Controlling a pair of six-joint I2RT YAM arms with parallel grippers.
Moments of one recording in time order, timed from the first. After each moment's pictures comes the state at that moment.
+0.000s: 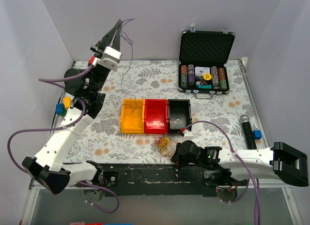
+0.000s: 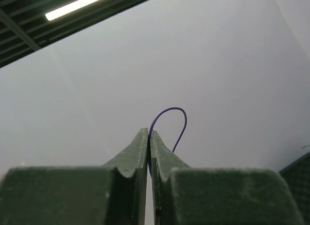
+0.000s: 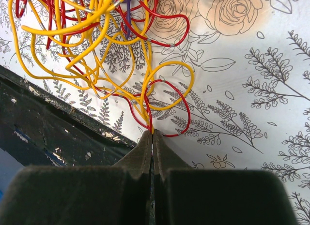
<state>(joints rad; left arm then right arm) -0.53 1.19 1.36 0.59 0.14 0.60 1.29 1.06 0.31 -0.12 0.22 1.05</state>
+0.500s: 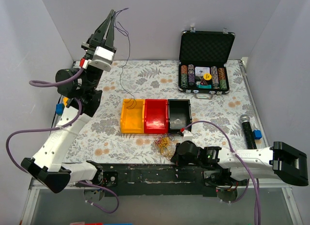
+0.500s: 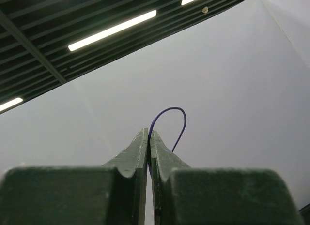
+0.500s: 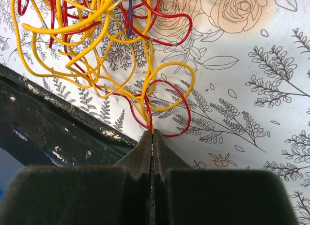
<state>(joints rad) -0.53 1.23 1.50 0.65 0.17 0.61 1.30 1.06 0.32 -0.13 0.22 1.05</state>
